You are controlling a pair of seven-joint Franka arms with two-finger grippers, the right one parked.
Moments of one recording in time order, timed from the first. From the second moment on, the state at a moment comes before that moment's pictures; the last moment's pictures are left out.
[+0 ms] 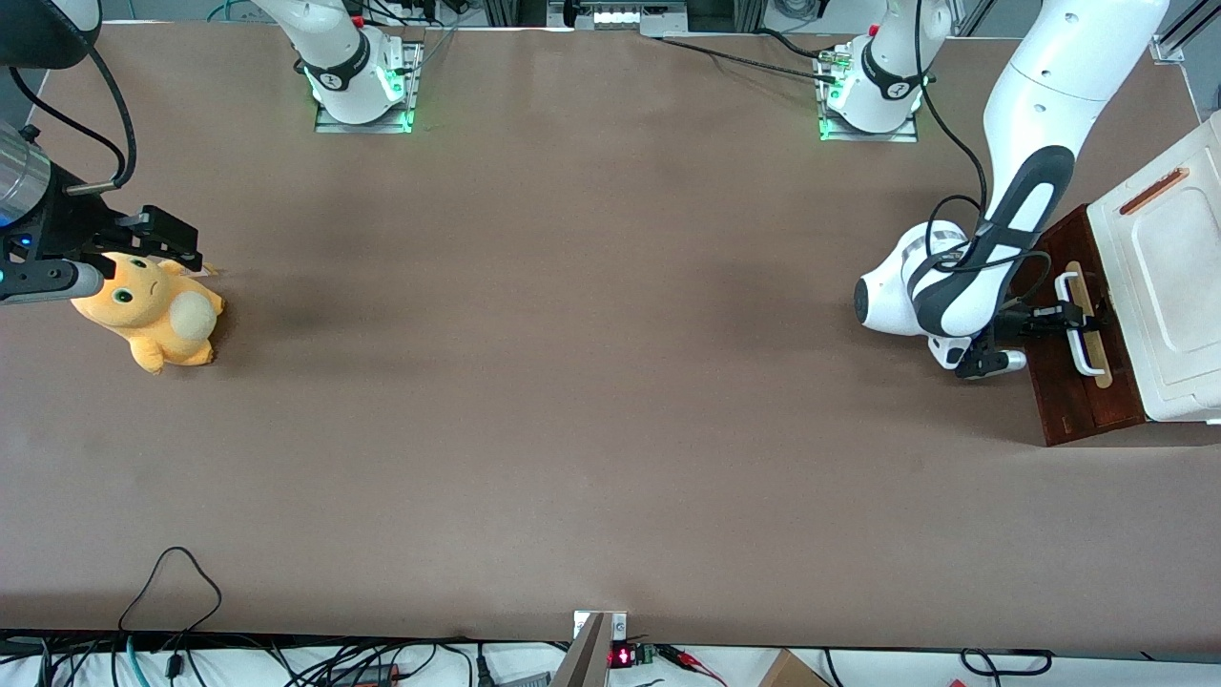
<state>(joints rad) 0.13 0.58 -0.27 -2.12 1.56 1.49 -1.00</state>
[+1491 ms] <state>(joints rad) 0.06 0.58 -0.35 -2.11 1.51 1.47 -1.02</state>
